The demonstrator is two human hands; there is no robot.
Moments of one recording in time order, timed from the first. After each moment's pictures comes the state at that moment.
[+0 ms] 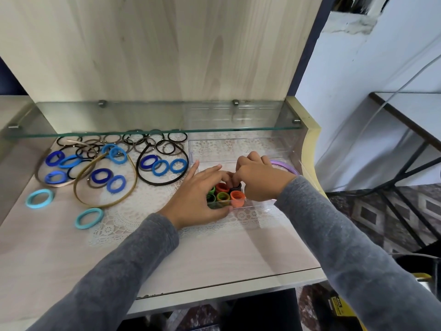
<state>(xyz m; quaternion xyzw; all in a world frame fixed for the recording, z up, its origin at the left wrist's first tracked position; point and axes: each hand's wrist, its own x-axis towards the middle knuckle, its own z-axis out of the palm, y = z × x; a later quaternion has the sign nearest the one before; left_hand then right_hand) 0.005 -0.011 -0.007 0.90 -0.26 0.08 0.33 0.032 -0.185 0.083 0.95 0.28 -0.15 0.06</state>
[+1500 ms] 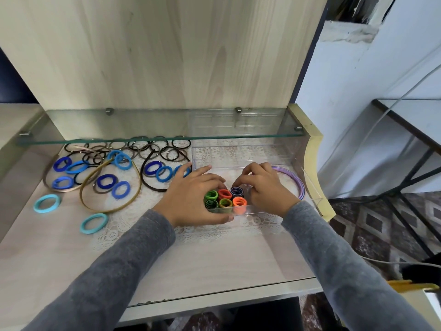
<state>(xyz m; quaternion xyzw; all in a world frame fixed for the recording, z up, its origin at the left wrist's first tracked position) 0.012 0.002 0.013 0.96 -0.23 0.05 0.13 0.047 -0.213 0.025 0.96 0.26 0.02 -0.15</state>
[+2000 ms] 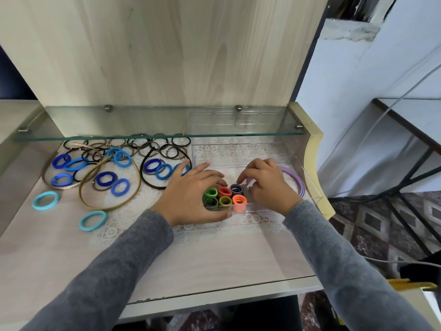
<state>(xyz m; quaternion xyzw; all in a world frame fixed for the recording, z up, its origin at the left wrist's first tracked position) 0.009 0.003 0.013 0.96 -0.23 0.07 0.14 0.047 -0.215 0.021 0.95 0.23 0.08 -0.20</state>
